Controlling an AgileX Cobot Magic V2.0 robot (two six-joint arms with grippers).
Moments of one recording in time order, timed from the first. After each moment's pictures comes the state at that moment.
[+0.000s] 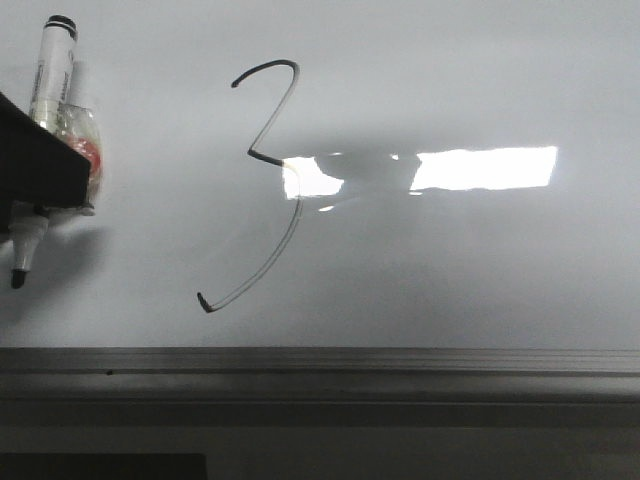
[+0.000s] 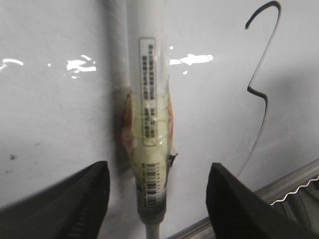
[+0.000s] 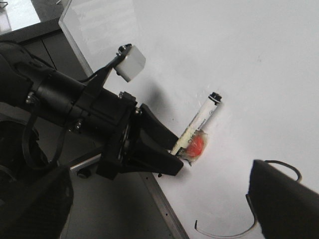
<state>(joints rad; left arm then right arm) -0.63 0.88 -0.45 -0.51 0.23 0.06 0.95 1.03 -1.06 0.19 0.51 -0.14</state>
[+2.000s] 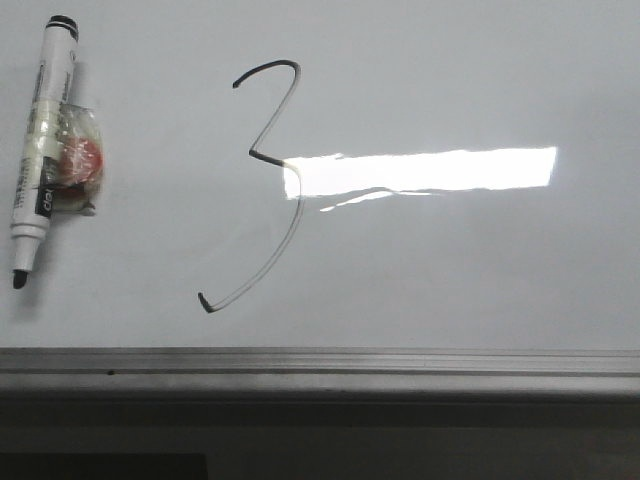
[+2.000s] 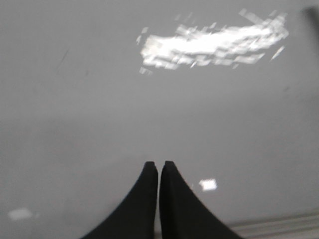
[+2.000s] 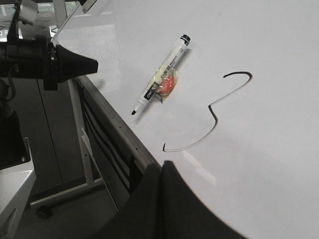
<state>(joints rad) -0.09 -0.01 -0.02 -0.06 0.36 0.12 0.95 0.38 -0.24 0.08 0.06 -0.14</state>
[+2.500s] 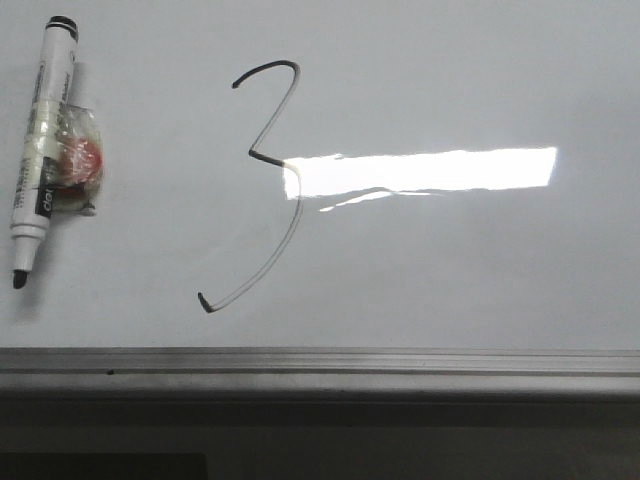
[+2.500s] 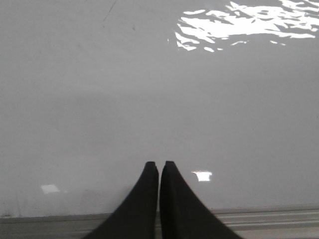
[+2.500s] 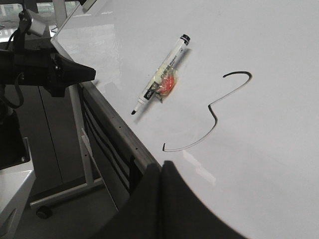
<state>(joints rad) 0.00 -0.01 0.00 -0.04 0.35 0.12 0.95 0.37 -0.24 0.08 0.06 -0.14</state>
